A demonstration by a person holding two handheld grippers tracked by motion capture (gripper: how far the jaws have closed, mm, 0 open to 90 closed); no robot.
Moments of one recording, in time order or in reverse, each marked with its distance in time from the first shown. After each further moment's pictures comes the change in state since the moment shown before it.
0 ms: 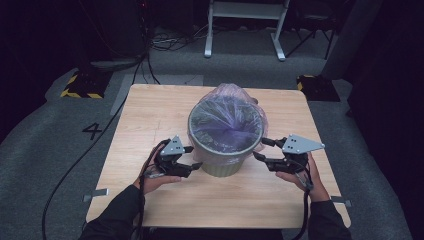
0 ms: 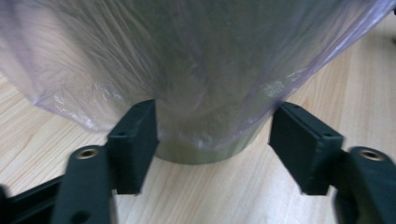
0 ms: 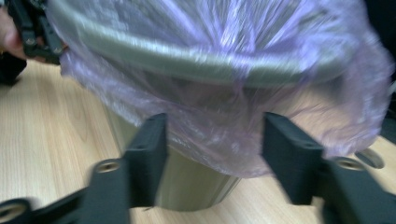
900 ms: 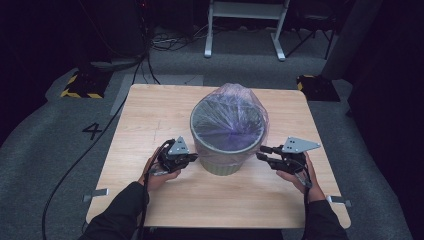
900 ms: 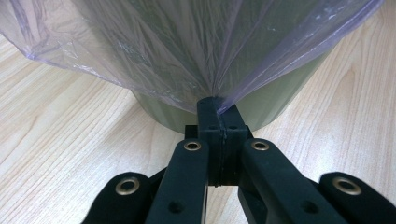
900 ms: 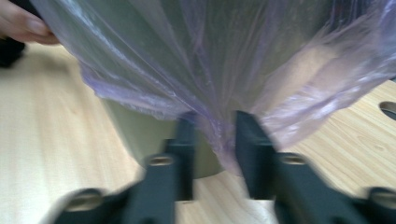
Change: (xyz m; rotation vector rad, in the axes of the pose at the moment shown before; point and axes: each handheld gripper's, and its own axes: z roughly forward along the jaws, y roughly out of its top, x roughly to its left) left arm 0.011 -0.012 0.017 0.083 0.029 0.045; right arm -0.019 -0.040 0.010 0.030 0.064 0.095
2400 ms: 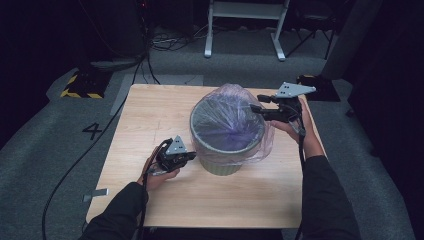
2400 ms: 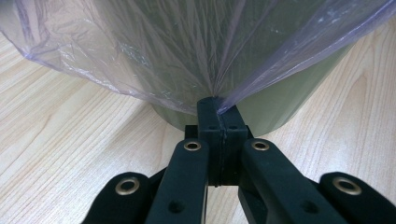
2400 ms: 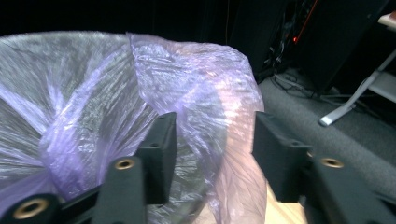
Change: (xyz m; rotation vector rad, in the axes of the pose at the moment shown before) left arm 0.003 -0.005 0.001 -0.029 0.027 -0.009; right arm -0.068 0.124 0.028 0.005 -0.109 -0.064
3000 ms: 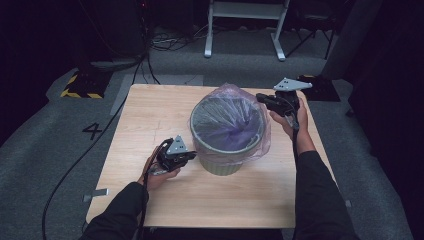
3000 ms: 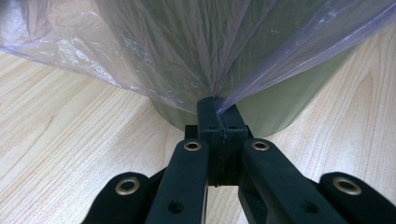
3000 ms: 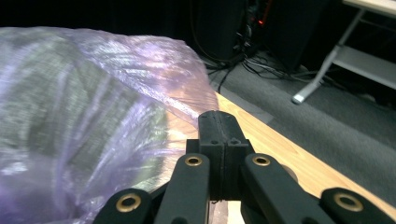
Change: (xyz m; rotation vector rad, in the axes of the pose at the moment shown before) left arm 0.001 0.000 0.003 0.003 0.013 0.005; right arm -0.019 -0.008 0.017 0.033 -0.154 0.105
